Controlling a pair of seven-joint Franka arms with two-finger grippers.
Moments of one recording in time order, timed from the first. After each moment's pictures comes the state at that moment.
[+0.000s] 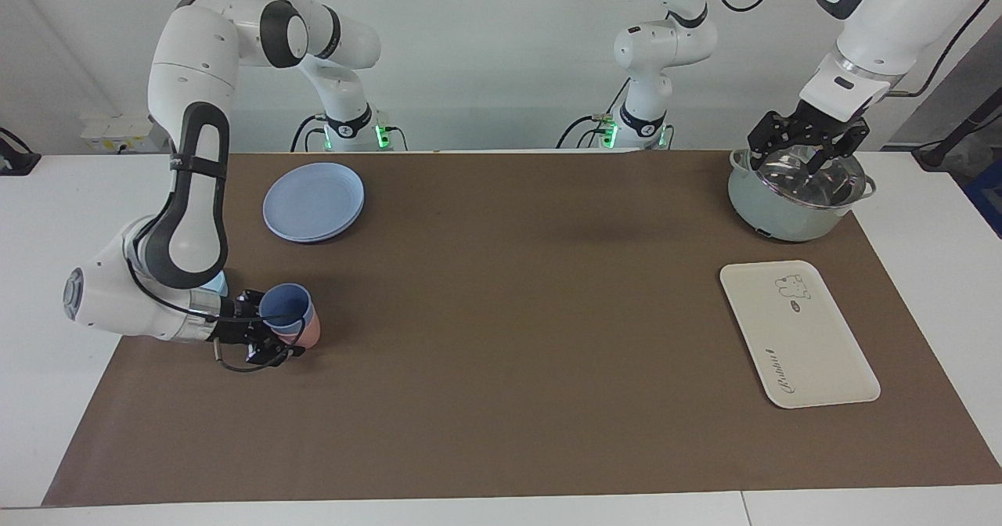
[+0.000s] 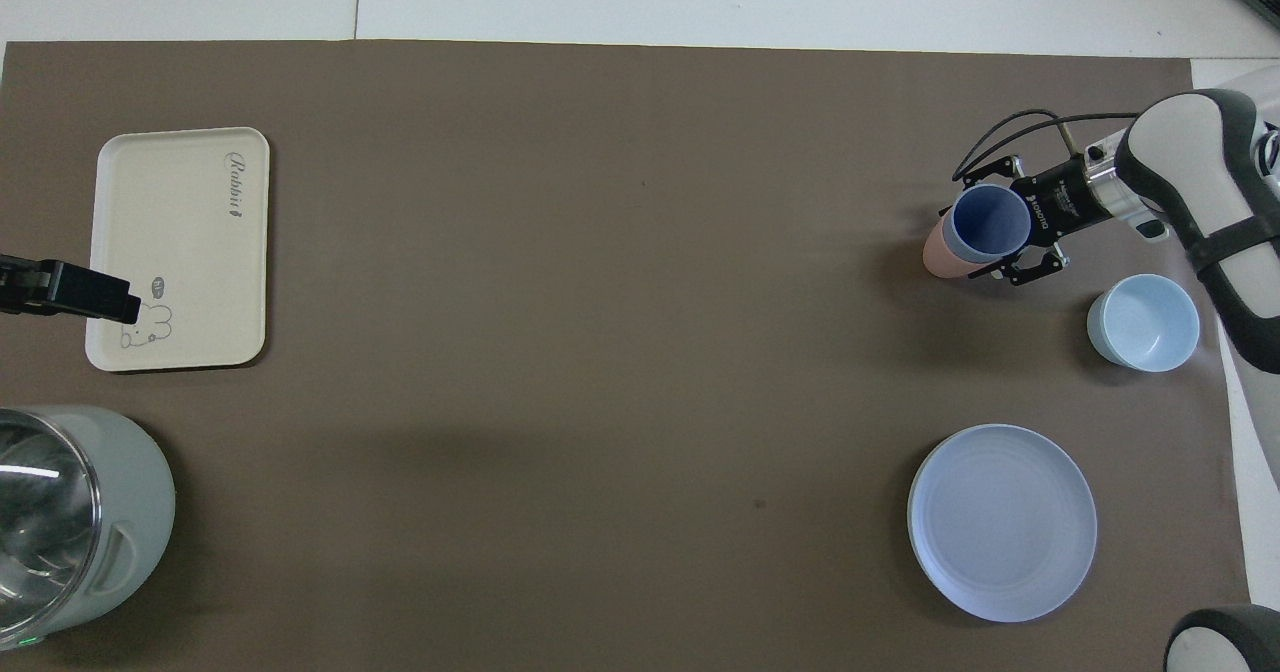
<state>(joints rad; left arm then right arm) 0.12 -0.05 -0.13 -1.64 -0.03 1.55 0.14 -0.19 0.69 -0.01 -1.40 0.57 1.72 0.76</state>
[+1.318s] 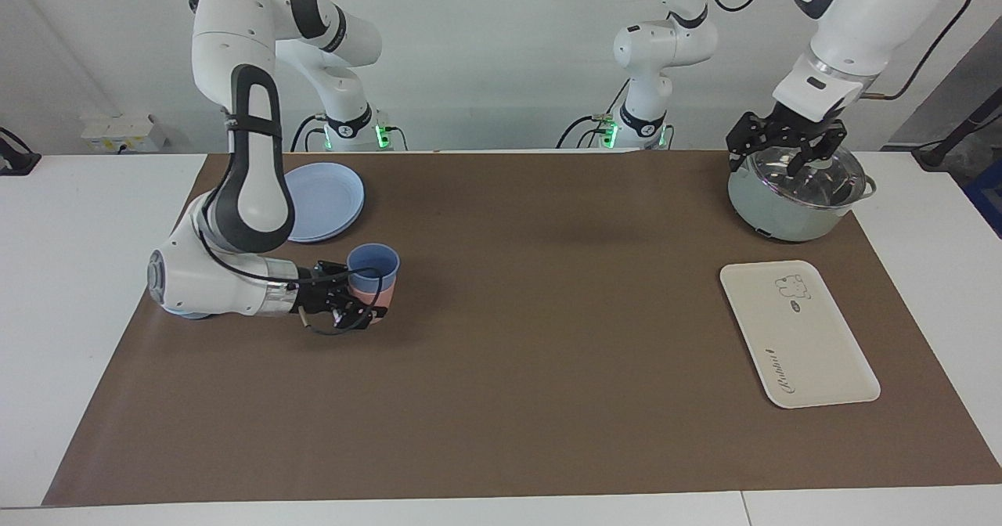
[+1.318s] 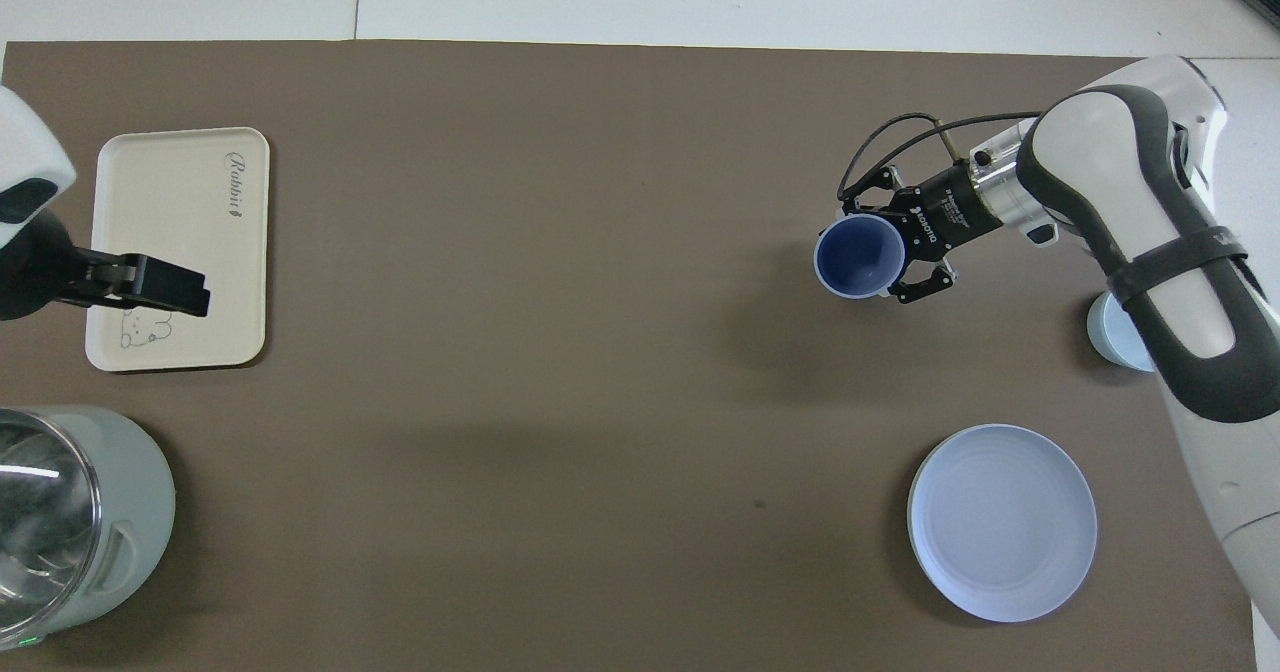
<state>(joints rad) 0.01 -0.05 -0.15 -1.65 -0.04 1.59 -0.03 0.01 0.53 0.01 -1.52 0.72 1.68 0.78</state>
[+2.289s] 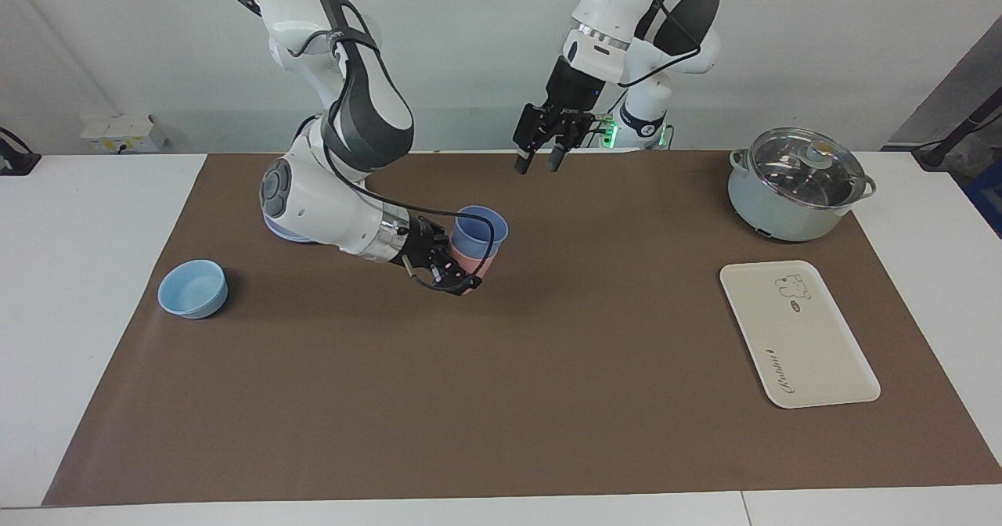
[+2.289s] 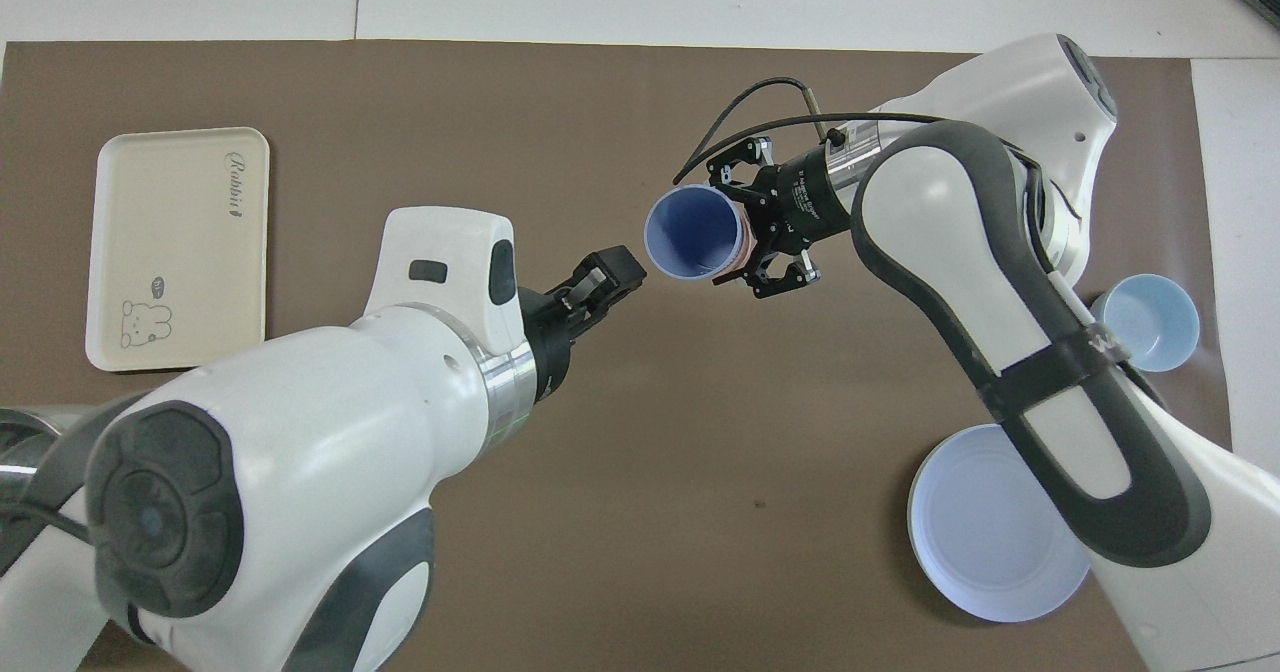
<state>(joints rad) -0.48 -0.12 -0.16 -1.93 -0.21 2.35 -1.18 0.26 0.41 0.01 -1.54 0.75 1.91 1.17</state>
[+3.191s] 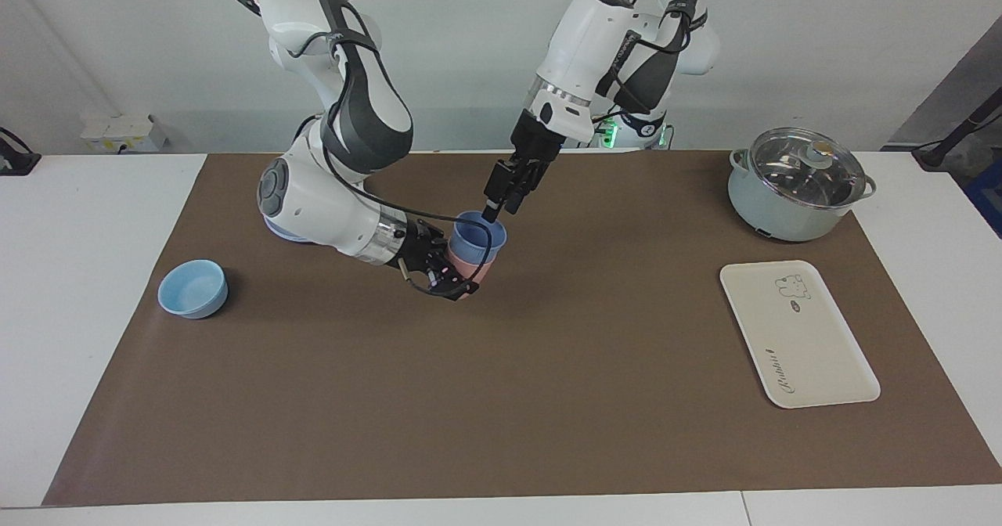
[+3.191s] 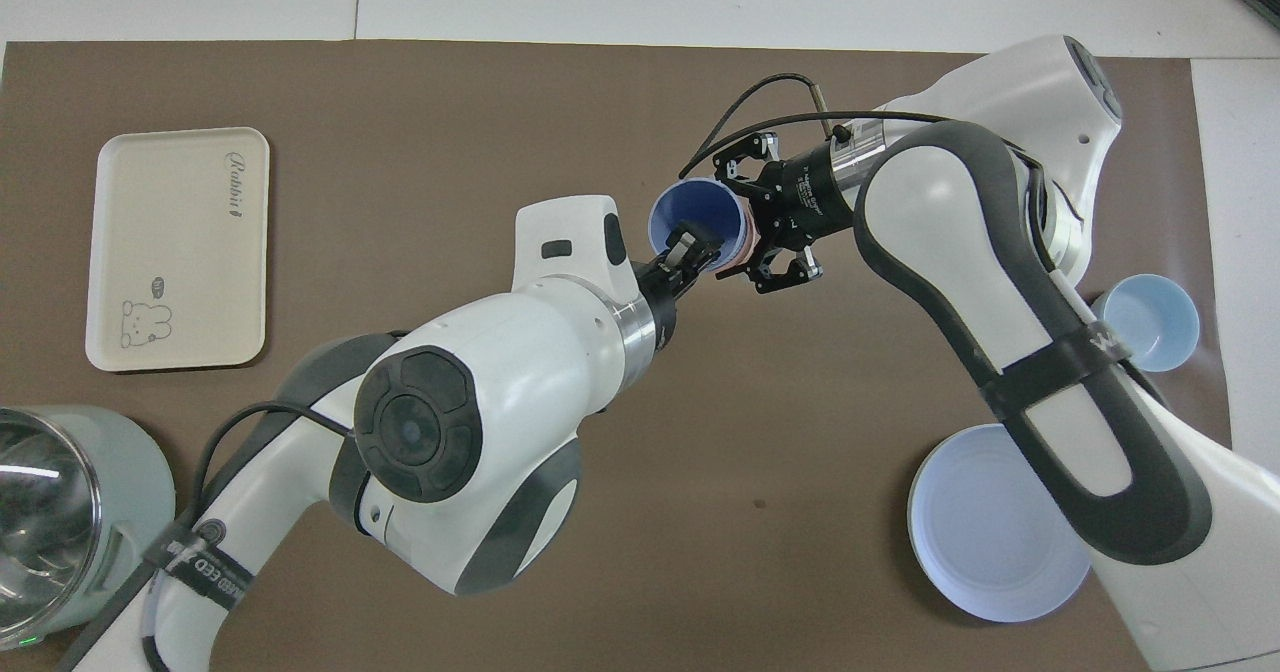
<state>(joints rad) -0.57 0.10 -0.16 -1.87 -0.19 2.56 -1.38 0.26 0.41 0.00 -1.55 0.75 1.93 1.18</state>
